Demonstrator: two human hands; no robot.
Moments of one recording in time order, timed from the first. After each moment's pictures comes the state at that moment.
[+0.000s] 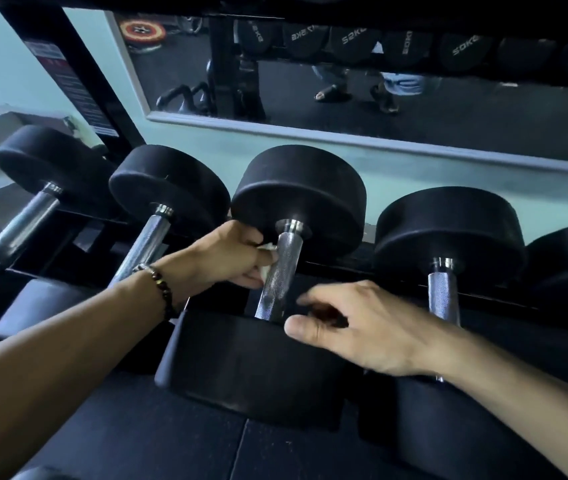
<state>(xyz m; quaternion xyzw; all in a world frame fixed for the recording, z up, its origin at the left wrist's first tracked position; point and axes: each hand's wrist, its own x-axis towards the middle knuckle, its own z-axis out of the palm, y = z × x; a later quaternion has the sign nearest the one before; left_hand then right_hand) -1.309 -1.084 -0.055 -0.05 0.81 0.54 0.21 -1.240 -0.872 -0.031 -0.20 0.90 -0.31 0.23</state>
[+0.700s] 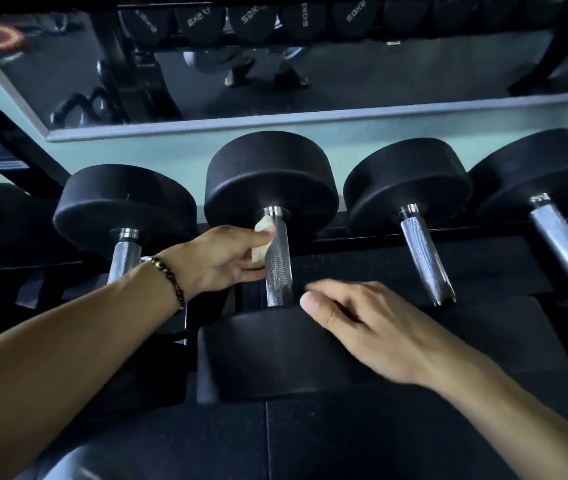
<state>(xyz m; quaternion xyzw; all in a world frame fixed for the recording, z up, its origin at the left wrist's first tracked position) -1.335 -1.091 -0.064 -0.09 0.67 0.64 0.37 -1.178 -0.921 -0.037 -0.01 0.92 -0.37 0.13</state>
